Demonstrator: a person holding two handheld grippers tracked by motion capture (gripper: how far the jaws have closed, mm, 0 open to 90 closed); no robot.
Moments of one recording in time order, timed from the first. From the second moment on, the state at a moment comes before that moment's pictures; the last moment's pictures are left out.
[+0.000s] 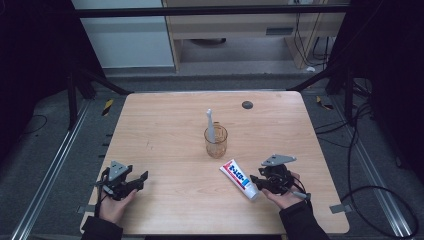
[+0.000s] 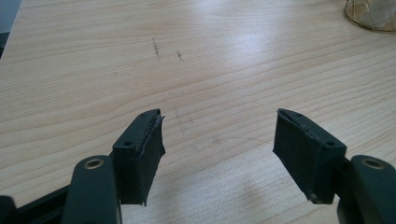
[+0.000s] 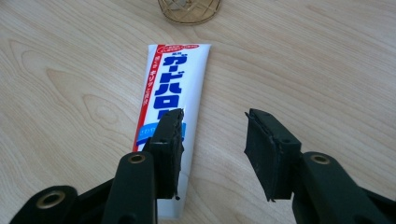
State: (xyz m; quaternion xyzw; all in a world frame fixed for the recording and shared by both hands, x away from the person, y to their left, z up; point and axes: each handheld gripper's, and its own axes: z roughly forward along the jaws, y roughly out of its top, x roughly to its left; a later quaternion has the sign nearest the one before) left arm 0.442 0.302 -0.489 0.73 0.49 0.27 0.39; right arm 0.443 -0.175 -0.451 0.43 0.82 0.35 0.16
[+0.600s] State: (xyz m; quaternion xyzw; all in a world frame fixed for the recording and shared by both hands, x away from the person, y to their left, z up) left arm 0.443 0.302 -0.489 0.74 0.49 0.27 0.39; right arm 0.457 -0.140 -0.448 0.42 0.84 0.32 0.13
